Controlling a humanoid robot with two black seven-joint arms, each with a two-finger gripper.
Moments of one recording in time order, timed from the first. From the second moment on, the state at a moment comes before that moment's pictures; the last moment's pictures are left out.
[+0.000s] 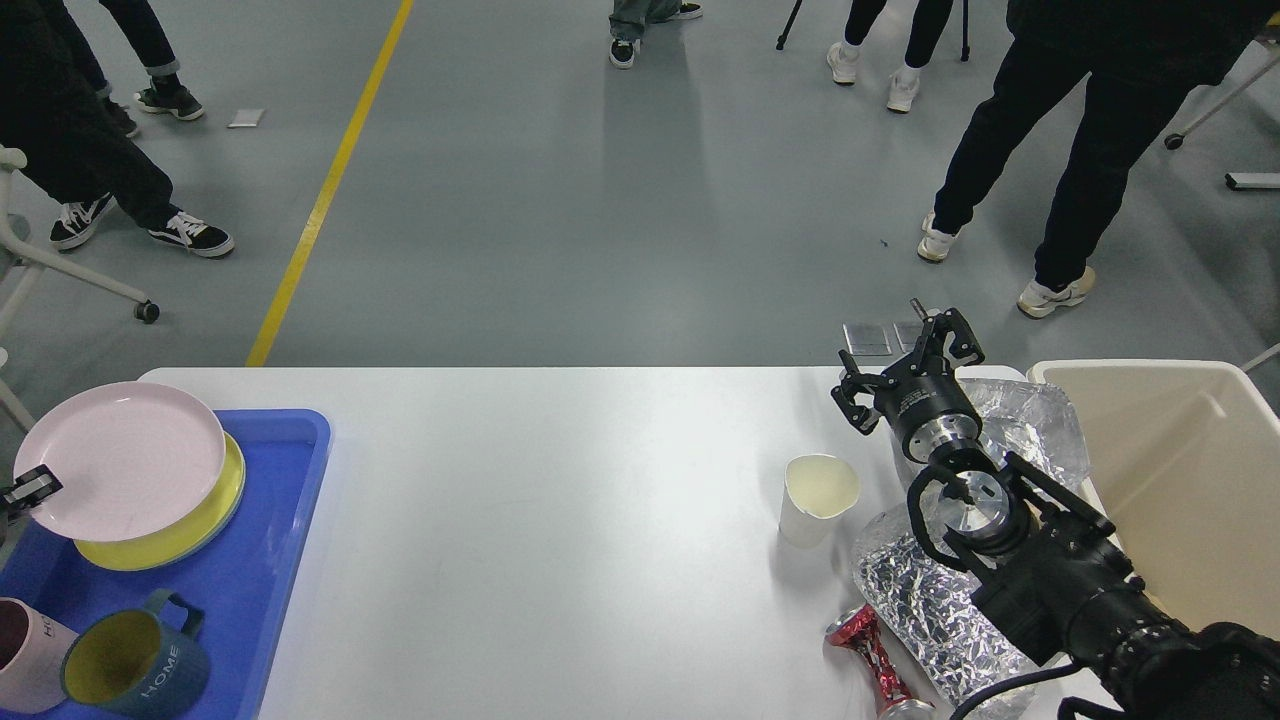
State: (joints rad) left arm -1.00 0.79 0.85 -0.72 0.14 0.08 -0.12; right arm 0.63 -0.06 0.92 0.46 -0.04 0.26 0.27
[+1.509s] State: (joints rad) left arm -1.07 0.86 0.14 -0.83 0.14 -0.50 -0.17; right arm 0.63 -0.06 0.92 0.46 -0.04 0.26 0.27
